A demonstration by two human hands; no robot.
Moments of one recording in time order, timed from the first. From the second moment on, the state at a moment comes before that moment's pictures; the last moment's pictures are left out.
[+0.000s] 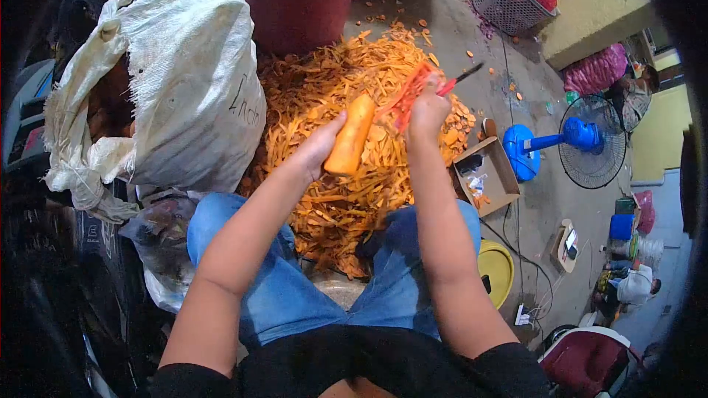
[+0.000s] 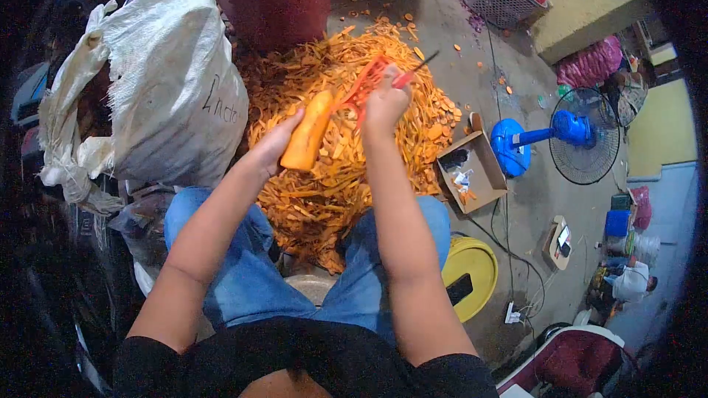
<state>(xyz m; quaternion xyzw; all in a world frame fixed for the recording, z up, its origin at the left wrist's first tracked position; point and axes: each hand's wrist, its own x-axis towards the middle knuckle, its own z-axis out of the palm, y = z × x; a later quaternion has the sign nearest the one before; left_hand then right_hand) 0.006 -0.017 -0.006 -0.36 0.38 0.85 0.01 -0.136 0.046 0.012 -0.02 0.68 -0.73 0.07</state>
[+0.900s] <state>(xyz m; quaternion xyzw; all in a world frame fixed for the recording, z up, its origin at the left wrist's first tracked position) 0.007 -0.016 -0.001 -0.30 0.35 0.89 -0.02 -0.133 0.055 0.036 -0.09 0.71 -0.69 0.06</state>
